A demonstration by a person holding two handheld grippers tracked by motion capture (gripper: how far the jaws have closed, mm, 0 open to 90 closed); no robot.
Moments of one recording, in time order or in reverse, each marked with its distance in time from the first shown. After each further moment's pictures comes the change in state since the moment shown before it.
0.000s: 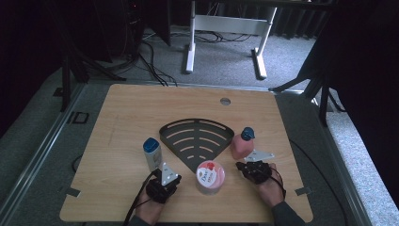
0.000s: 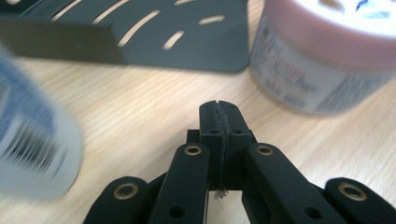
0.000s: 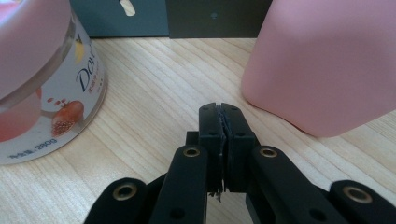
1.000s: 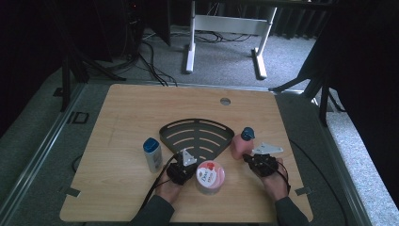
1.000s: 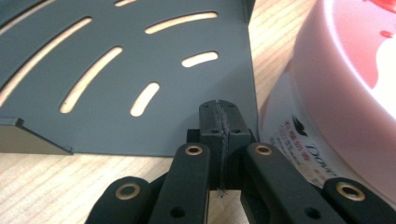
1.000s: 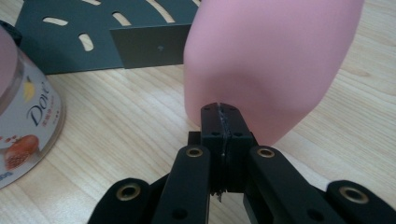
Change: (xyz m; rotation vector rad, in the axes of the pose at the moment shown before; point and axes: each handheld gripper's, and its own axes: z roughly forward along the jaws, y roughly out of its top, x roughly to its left) left arm -0.004 0.049 0.077 0.046 -0.086 0.047; right arm -0.023 0.007 -0.010 -0.055 -0.064 0.060
